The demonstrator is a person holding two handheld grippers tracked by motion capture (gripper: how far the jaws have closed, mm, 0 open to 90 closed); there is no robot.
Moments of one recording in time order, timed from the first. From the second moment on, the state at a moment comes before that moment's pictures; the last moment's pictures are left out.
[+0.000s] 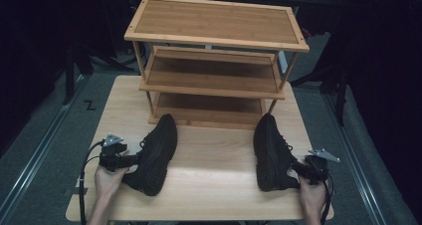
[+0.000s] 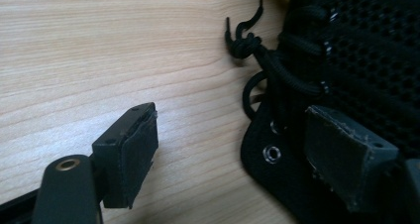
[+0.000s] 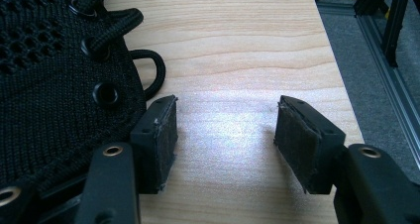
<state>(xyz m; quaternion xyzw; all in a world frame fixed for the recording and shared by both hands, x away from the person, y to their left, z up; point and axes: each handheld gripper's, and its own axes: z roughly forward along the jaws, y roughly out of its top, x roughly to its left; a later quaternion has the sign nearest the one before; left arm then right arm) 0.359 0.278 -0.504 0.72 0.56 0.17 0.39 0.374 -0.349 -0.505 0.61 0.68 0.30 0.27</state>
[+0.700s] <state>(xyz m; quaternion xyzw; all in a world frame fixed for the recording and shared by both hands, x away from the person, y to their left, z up) 0.358 0.274 -0.495 0.73 0.54 0.16 0.39 0.374 -0.349 -0.505 0.61 0.68 0.30 0.27</state>
